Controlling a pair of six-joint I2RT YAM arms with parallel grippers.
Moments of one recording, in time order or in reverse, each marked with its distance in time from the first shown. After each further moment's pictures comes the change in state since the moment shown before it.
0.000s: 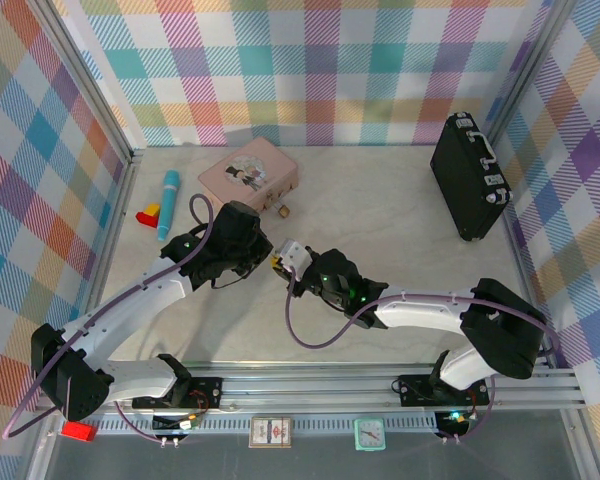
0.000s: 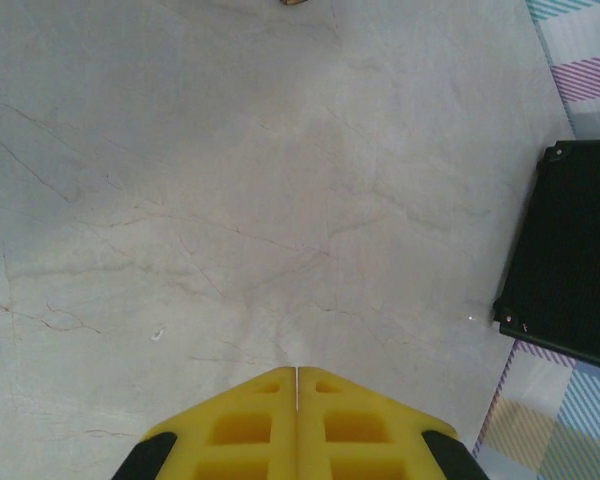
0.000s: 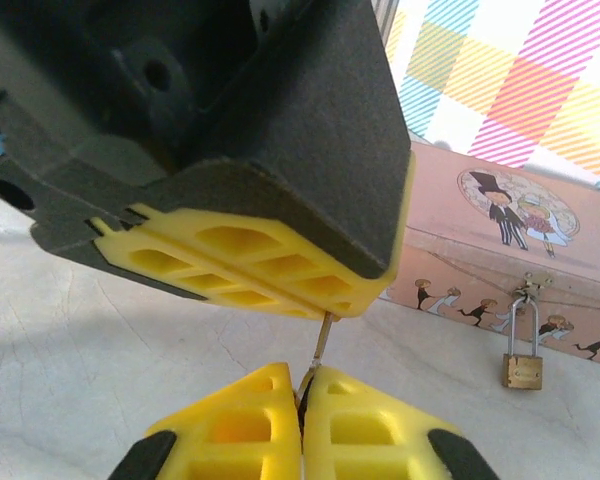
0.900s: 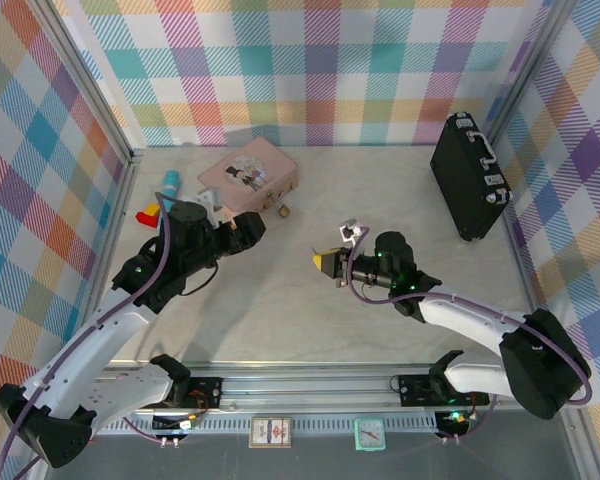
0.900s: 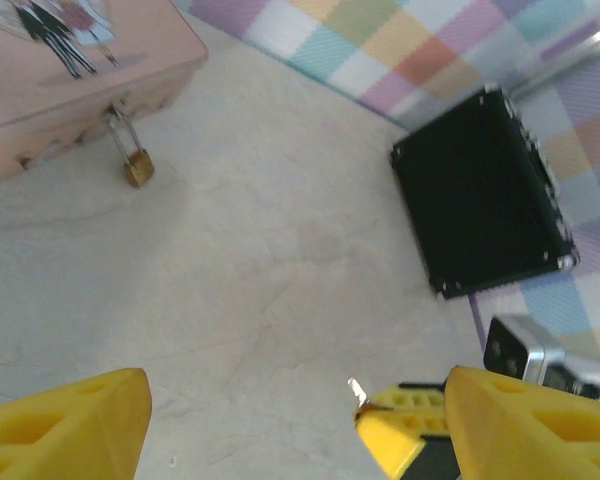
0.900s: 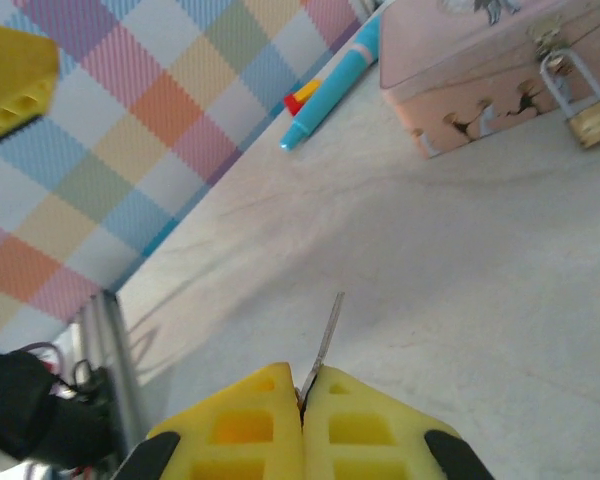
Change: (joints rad) left arm 0.127 -0.261 -0.081 0.193 0.117 0.578; right arm -0.384 -0.262 -0.187 -0.134 -0.592 0.663
